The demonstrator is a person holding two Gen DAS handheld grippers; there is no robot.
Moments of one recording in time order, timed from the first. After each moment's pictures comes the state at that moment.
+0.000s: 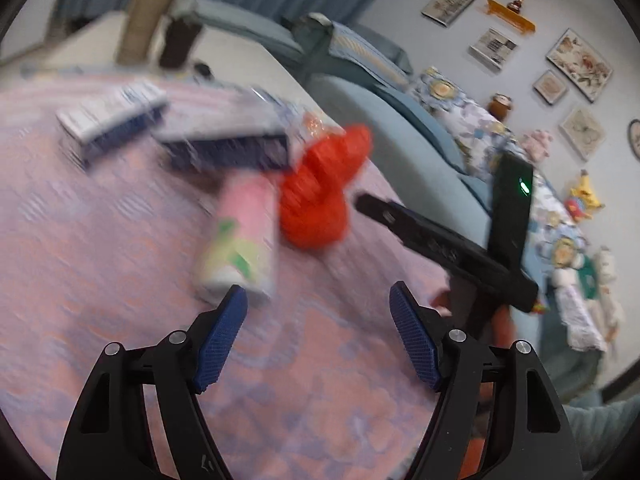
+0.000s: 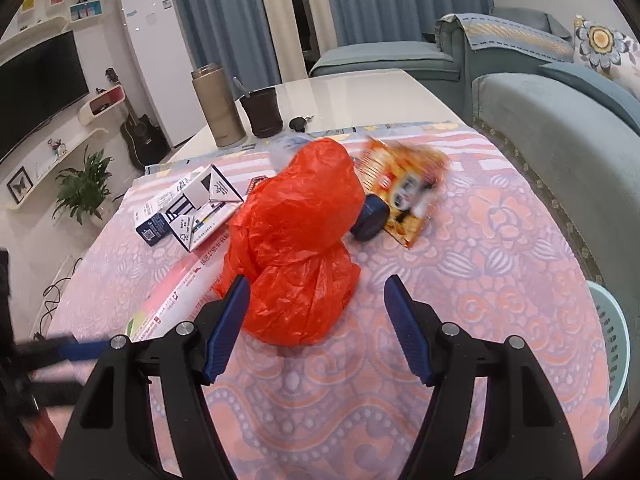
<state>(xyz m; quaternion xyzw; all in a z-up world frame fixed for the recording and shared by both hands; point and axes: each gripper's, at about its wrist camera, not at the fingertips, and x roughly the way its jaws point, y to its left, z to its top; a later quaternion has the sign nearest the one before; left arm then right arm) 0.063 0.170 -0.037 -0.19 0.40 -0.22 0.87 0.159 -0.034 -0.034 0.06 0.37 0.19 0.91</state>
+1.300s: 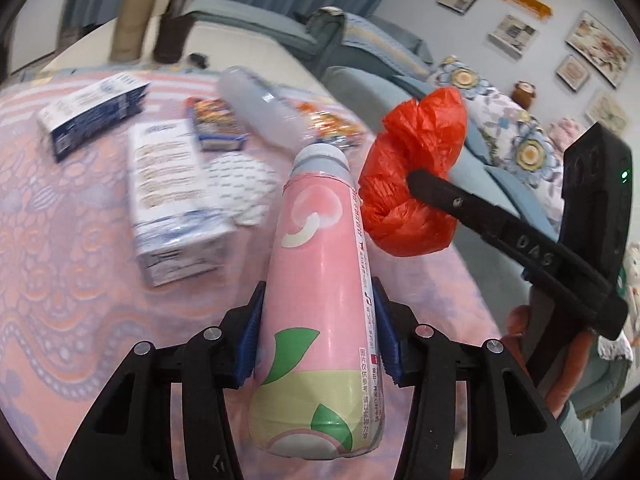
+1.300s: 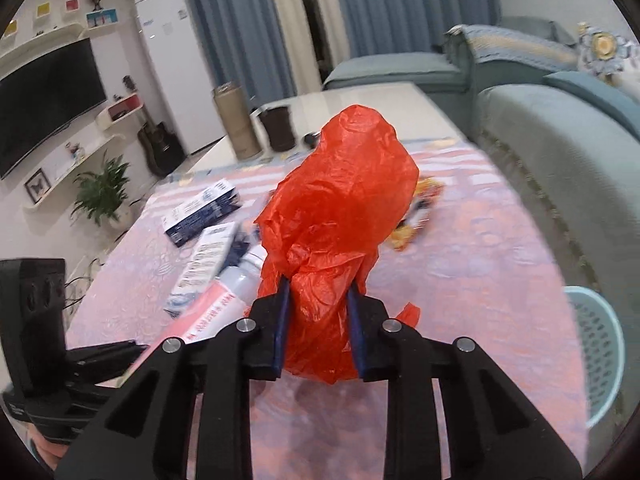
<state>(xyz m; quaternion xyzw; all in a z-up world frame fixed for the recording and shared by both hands) 0.073 0.104 -0.046 -0.17 0.41 -0.20 0.87 0.117 -0.063 -0.001 0.06 0.35 0.20 0.91</state>
